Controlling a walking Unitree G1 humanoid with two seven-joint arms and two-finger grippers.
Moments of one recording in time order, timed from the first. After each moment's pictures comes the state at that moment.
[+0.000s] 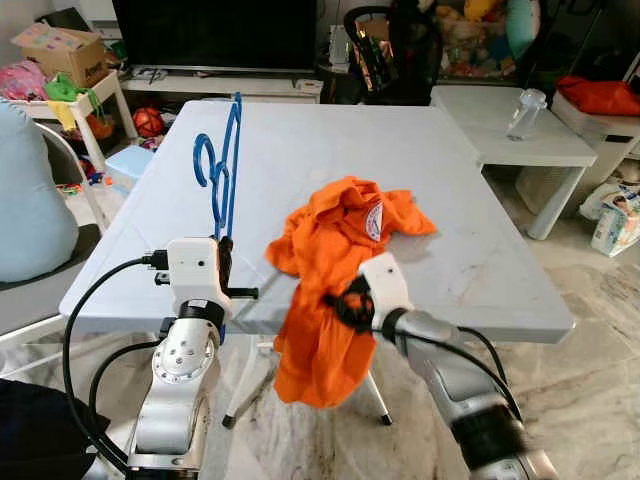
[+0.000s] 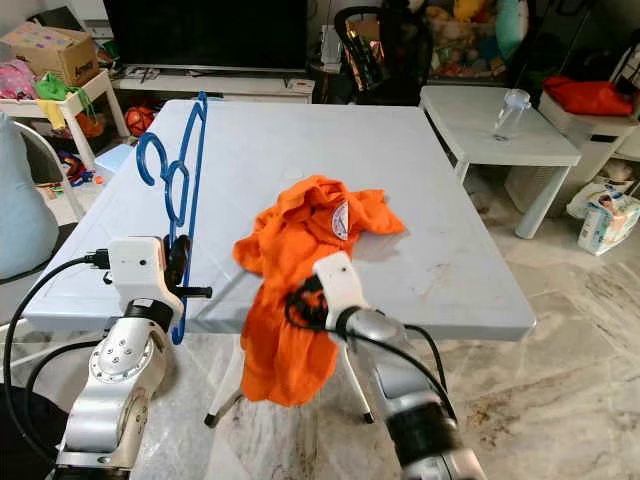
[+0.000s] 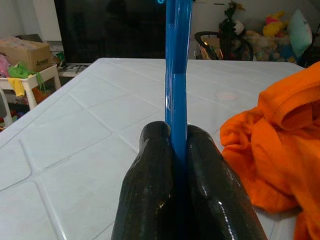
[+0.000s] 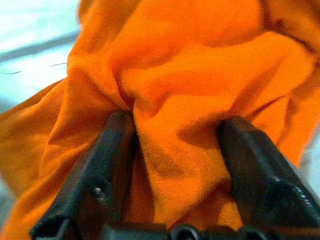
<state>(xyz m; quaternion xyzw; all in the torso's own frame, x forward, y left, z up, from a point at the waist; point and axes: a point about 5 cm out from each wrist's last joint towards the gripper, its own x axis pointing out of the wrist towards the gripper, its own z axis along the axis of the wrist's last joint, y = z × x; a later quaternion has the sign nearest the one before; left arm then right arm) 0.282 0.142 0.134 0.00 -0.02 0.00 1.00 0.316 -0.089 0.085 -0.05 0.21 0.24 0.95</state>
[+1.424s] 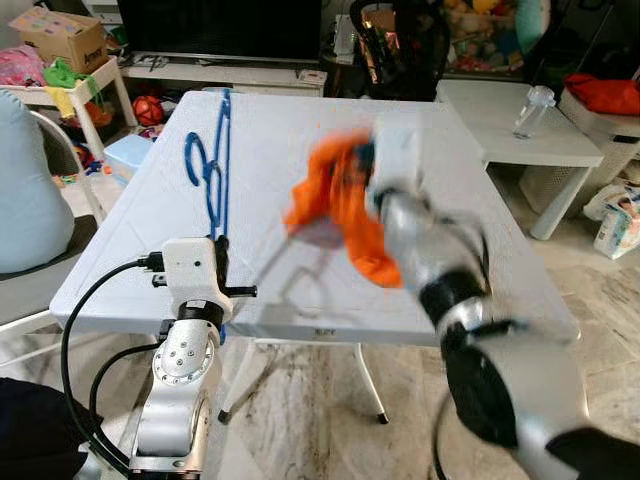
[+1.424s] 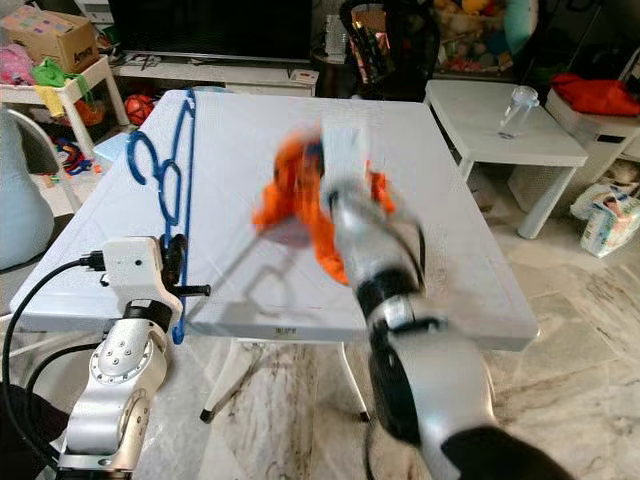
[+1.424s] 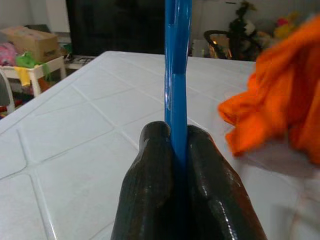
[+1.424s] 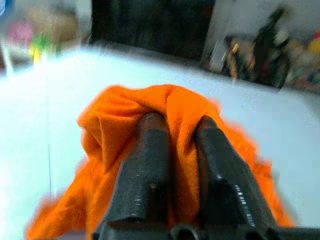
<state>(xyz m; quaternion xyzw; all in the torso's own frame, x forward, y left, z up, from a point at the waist) 0.280 0.141 0.136 -0.01 -0.03 0.00 1.00 0.403 -0.077 0.180 -0.06 0.00 0.11 0.99</state>
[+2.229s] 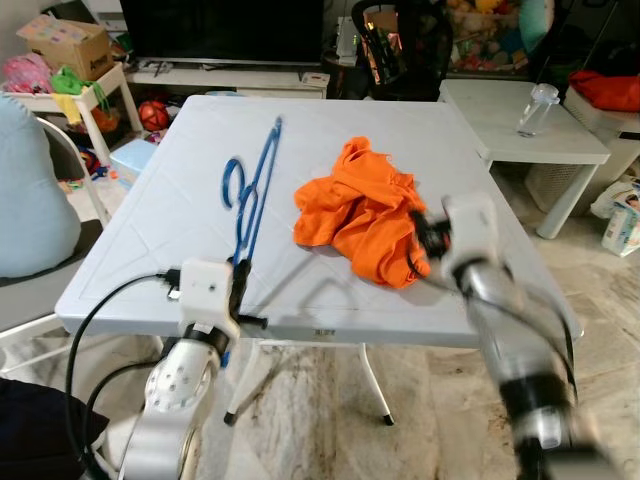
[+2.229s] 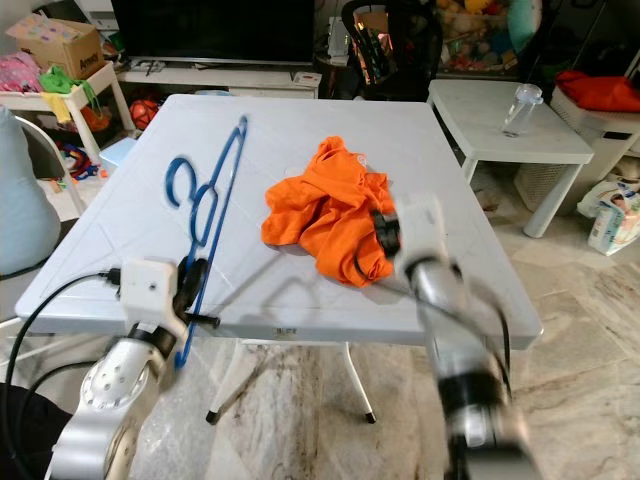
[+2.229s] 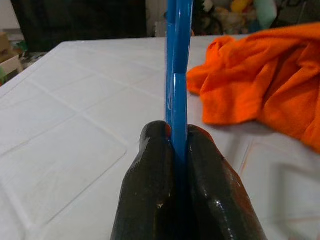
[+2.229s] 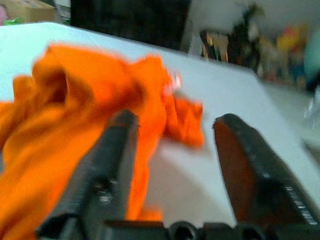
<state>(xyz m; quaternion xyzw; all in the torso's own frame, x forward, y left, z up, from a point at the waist) 0.257 0.140 0.120 0.02 0.01 -0.08 1.00 0.341 -0.174 0.129 -0.06 -0.01 0.08 1.00</state>
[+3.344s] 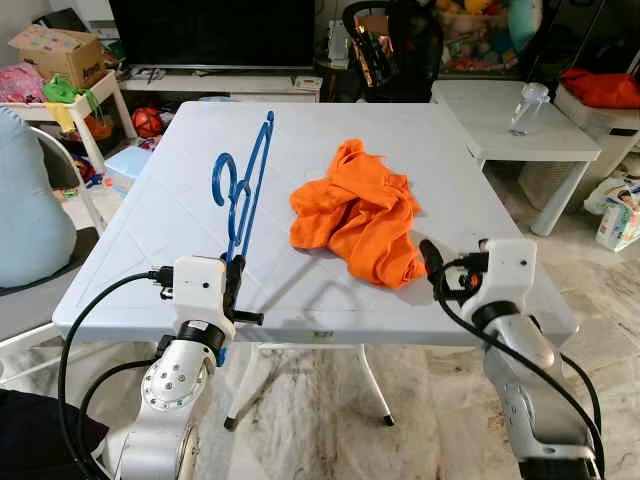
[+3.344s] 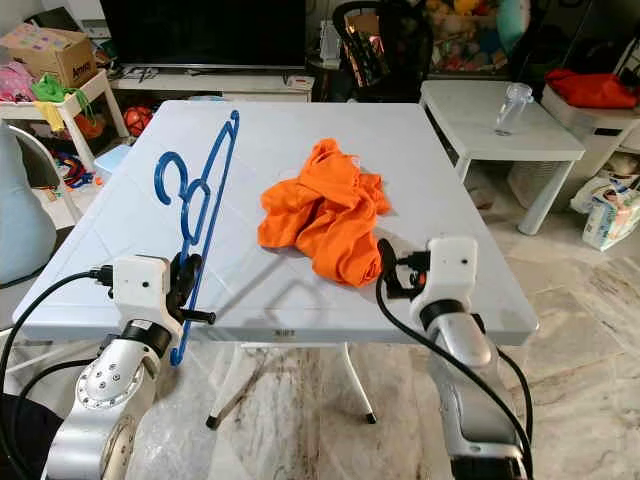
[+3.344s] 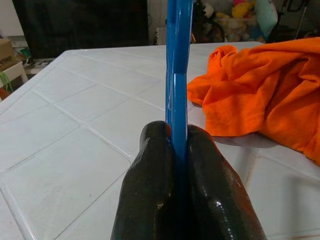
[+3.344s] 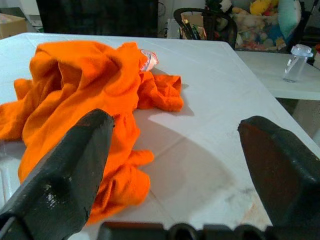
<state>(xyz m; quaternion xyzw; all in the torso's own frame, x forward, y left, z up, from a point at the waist) 0.259 0.142 0.129 0.02 0.00 -0.07 1.00 0.293 -0.176 0.136 0.00 0.01 0.04 1.00</state>
